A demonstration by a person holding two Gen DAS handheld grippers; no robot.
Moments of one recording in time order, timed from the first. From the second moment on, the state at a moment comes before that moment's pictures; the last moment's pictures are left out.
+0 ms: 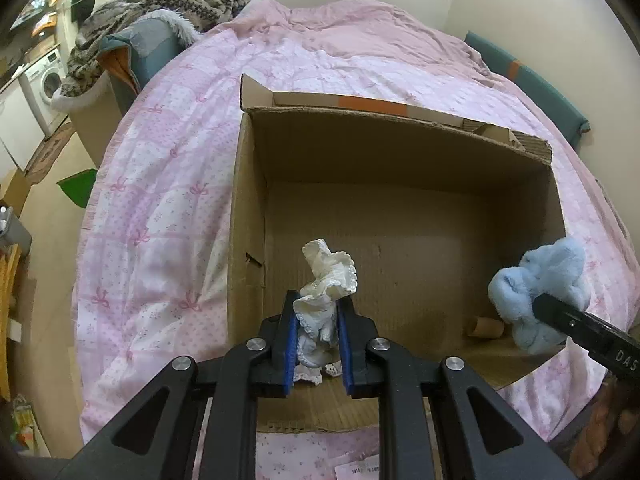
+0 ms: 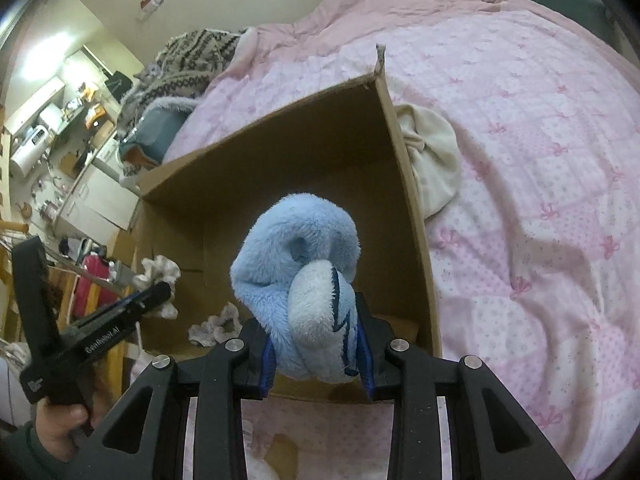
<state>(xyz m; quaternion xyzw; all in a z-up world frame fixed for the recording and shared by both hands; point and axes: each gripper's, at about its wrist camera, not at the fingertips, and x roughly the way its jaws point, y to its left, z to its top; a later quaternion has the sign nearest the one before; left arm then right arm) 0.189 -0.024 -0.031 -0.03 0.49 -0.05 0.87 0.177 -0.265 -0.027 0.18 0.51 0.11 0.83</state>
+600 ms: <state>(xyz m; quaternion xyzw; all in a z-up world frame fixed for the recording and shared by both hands) 0.185 -0.028 -0.037 -0.01 0.50 -0.05 0.86 0.177 -0.251 -0.032 0.15 0.52 0.11 0.83</state>
